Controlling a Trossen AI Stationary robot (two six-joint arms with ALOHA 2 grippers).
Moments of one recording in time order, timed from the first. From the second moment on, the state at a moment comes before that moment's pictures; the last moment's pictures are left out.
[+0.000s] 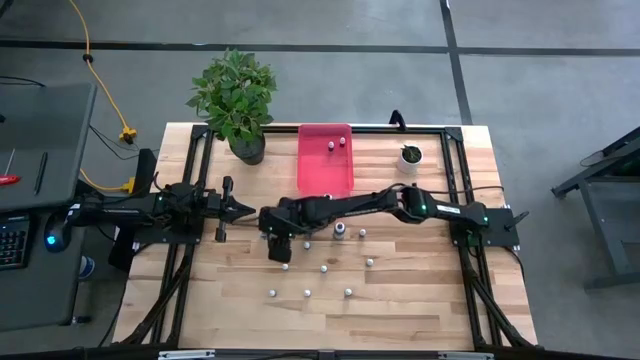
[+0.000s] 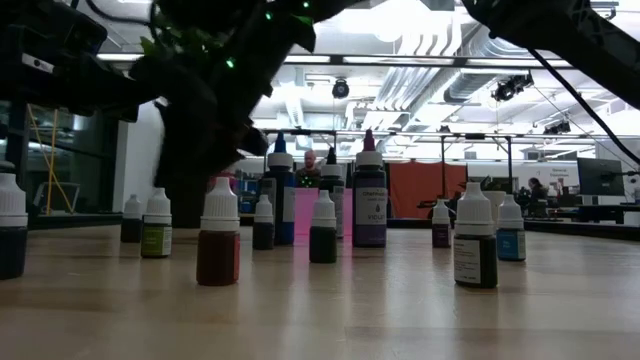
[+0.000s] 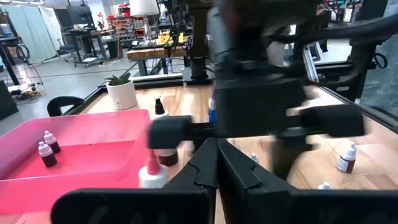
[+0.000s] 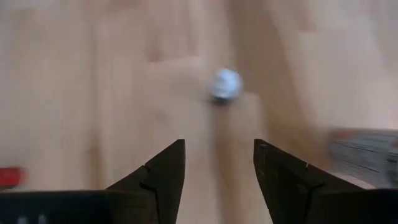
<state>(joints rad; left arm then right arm) 0.01 0.08 0.03 0.00 0.03 0.10 0.08 2.53 2.33 -0.75 0.01 0.25</state>
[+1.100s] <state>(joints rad) 0.01 0.08 0.03 0.00 0.03 0.10 0.13 2.54 2.32 -0.61 0.11 0.22</state>
